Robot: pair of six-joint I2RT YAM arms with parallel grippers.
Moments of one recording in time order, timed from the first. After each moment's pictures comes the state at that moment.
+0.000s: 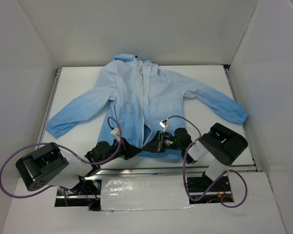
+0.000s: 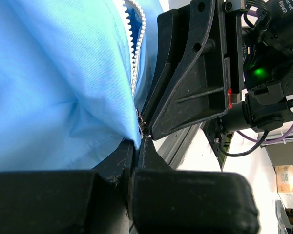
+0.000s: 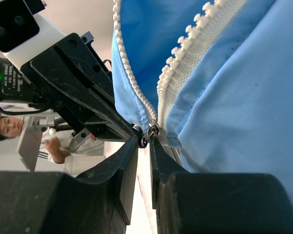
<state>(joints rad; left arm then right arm) -0.85 1.34 0.08 1.08 0.15 -0.82 0.69 1.66 0.22 1.23 -0.62 1.14</state>
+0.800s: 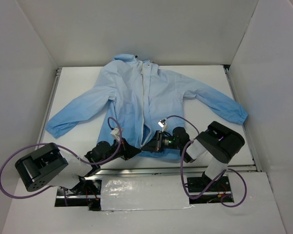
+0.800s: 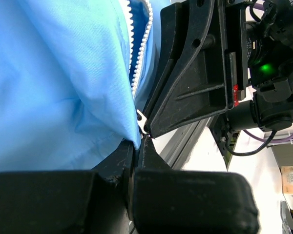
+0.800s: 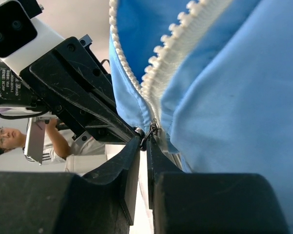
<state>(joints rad) -0.85 1.33 0.08 1.05 0.15 -0.81 0.69 1.70 0.25 1.23 -0.62 1.15</state>
